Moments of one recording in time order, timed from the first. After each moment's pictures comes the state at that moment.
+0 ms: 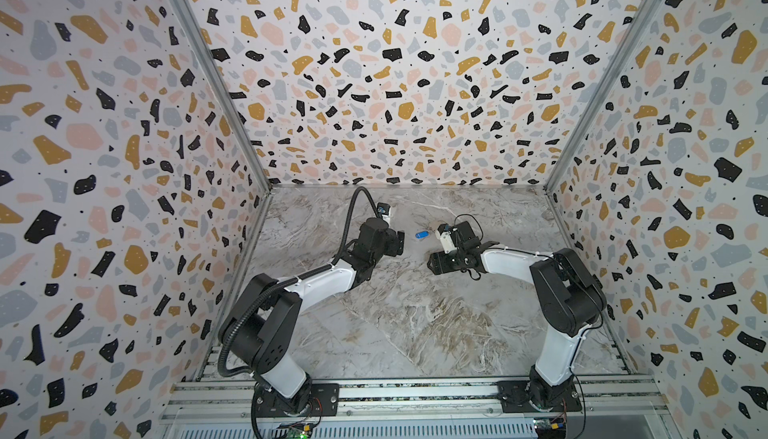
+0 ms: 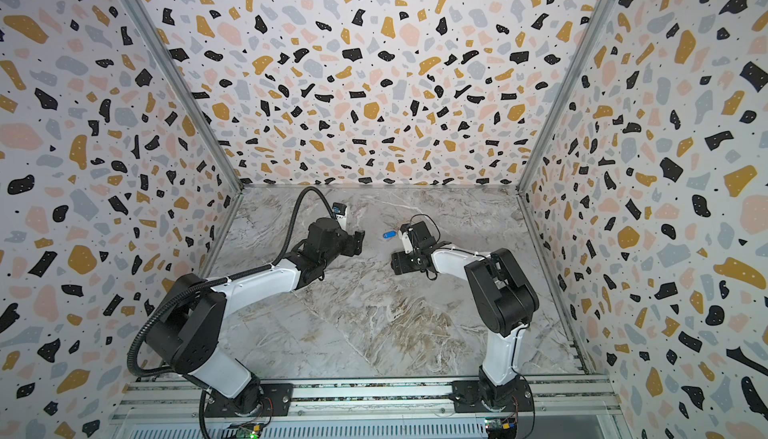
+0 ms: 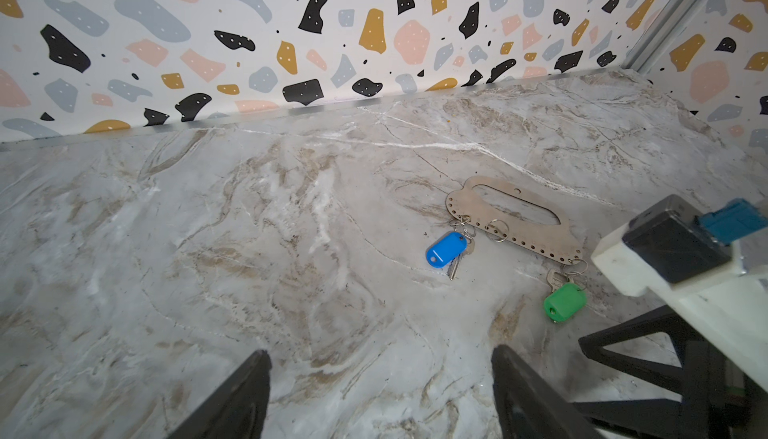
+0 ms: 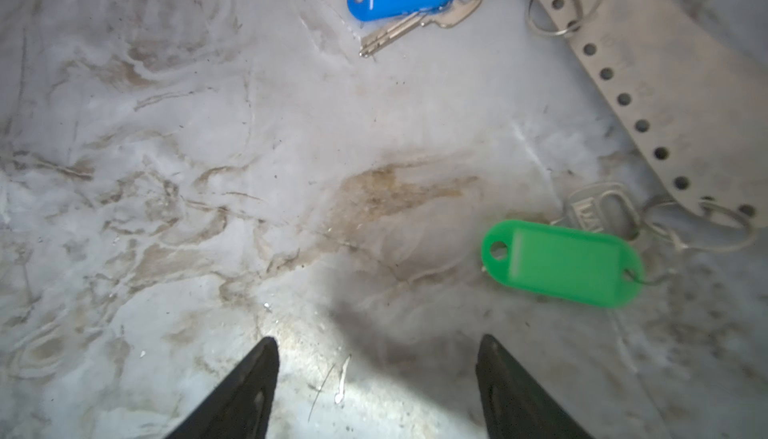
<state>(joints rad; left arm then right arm) -0.58 1.62 0.95 0.19 -0.19 -0.19 0.49 1.83 1.07 -0.22 -0.17 0.23</state>
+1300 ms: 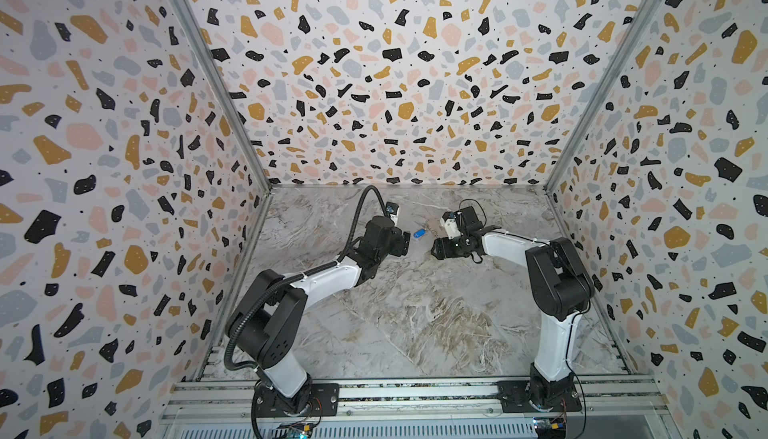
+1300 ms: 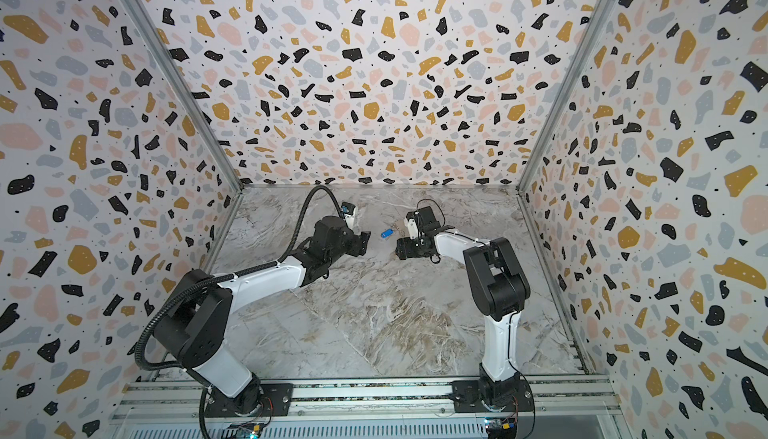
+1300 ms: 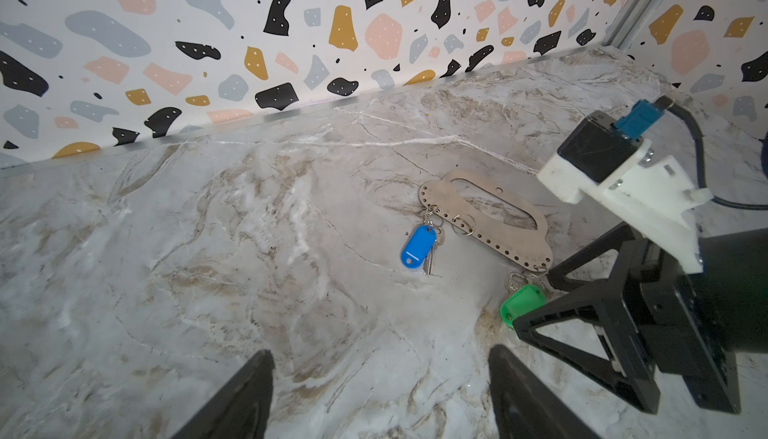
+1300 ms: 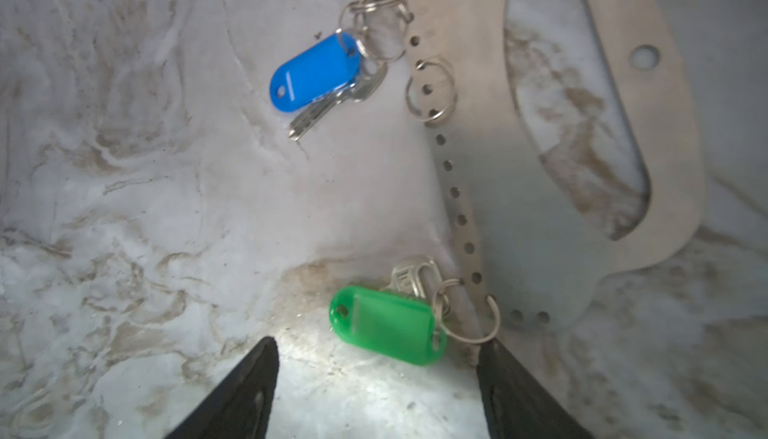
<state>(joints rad) -0.60 1.66 1.00 0.17 -0.16 -0.12 0.42 1.96 1.27 -0.31 -0.25 0.18</state>
